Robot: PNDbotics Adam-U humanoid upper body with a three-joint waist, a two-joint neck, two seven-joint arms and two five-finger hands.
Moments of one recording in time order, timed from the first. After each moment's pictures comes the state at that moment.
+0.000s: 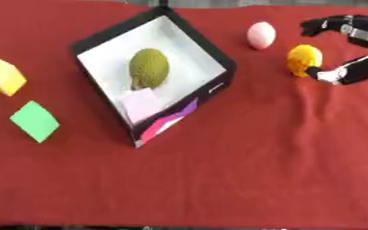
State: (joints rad) left arm -0.37 0.48 0.19 -1.98 0.13 0.07 0.42; right arm -0.41 -1.02 0.01 -1.51 0.26 -0.31 0.41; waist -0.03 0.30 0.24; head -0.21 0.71
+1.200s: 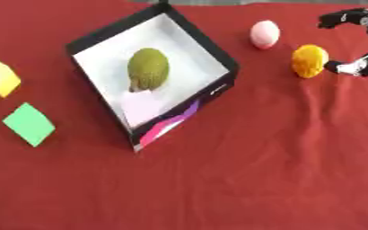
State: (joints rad) left arm -0.39 0.48 0.19 -1.98 0.14 0.07 0.40; right arm -0.48 -1.06 0.00 -1.32 0.29 -0.46 0.41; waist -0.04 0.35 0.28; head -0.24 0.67
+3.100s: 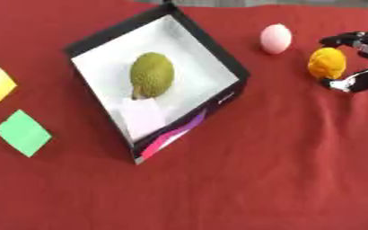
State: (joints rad) left arm -0.41 0.48 0.19 -1.98 0.16 0.06 0.38; right arm -0.49 -1.05 -0.02 -1.19 0.45 -0.40 0.27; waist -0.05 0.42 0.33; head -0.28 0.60
